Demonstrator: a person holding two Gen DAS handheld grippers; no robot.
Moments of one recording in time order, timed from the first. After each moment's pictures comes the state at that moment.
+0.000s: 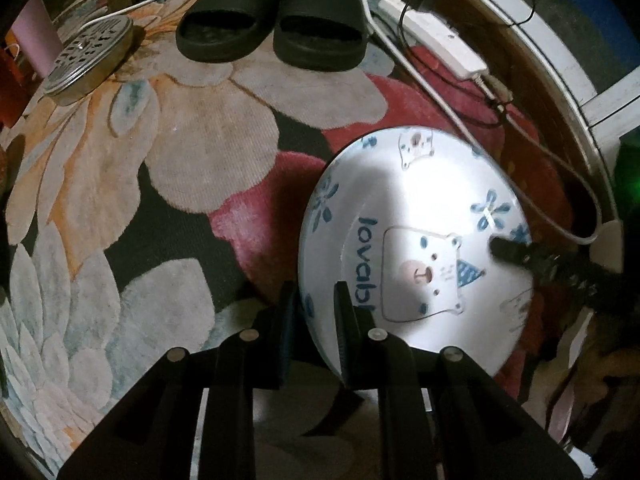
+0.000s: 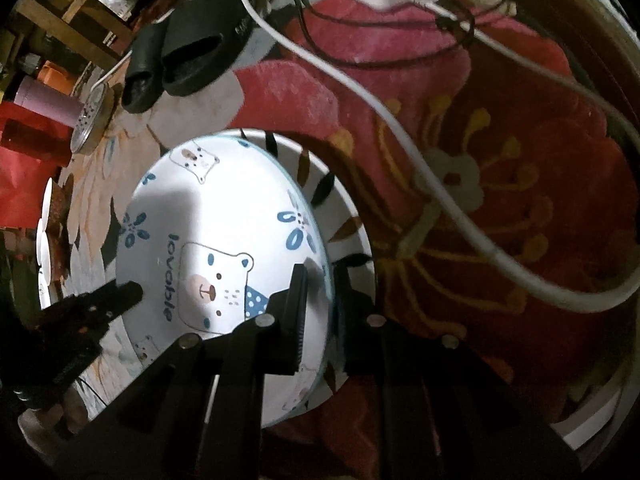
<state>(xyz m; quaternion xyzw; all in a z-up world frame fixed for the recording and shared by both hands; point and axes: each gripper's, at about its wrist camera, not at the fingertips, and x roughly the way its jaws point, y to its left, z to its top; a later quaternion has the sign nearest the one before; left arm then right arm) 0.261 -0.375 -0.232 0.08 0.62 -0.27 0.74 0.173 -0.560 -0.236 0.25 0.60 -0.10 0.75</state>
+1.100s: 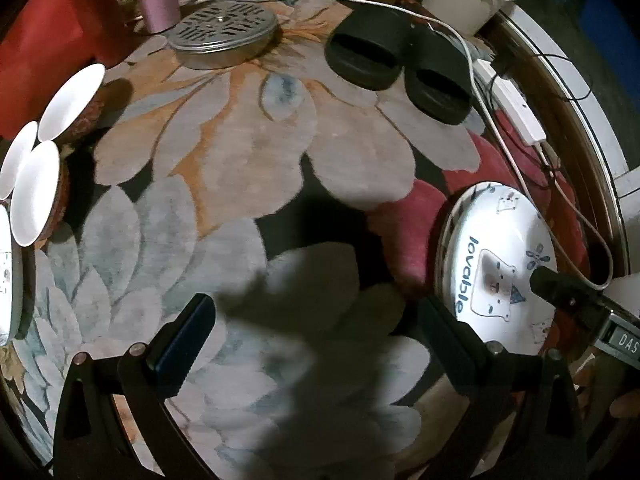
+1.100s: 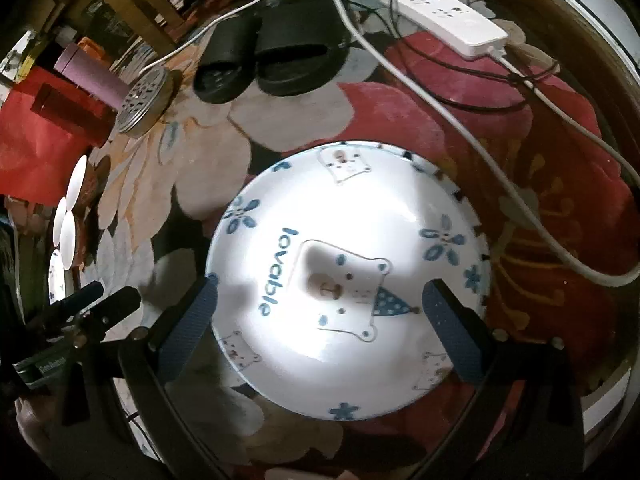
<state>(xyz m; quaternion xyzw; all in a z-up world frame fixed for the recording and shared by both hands) 0.280 -0.271 -0.207 0.03 0.61 -0.17 0.78 0.194 -0.479 -0.192 0.21 0.57 -0.07 0.79</state>
